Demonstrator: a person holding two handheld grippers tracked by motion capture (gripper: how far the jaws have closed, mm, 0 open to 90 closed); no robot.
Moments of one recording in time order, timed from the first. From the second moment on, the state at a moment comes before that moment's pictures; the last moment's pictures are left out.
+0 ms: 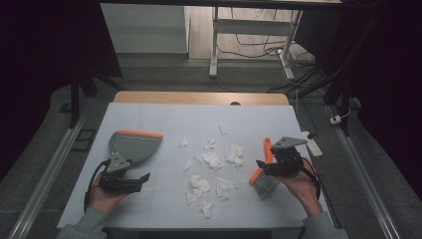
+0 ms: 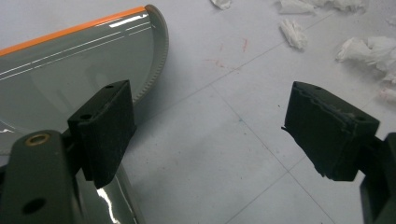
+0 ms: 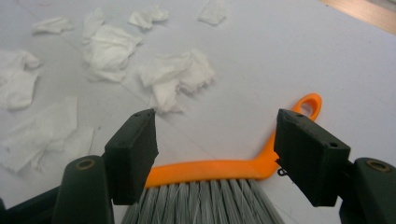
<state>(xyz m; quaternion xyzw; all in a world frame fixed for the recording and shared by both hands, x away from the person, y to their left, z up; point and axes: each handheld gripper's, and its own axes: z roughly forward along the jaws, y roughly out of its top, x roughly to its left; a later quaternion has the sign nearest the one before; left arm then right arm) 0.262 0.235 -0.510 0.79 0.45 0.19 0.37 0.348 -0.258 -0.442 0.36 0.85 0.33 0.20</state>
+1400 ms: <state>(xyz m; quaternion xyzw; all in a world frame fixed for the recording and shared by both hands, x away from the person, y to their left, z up) 0.256 0.232 -0.510 0.80 0.43 0.19 0.37 0.445 -0.255 -0.479 0.60 0.79 0.09 0.07</state>
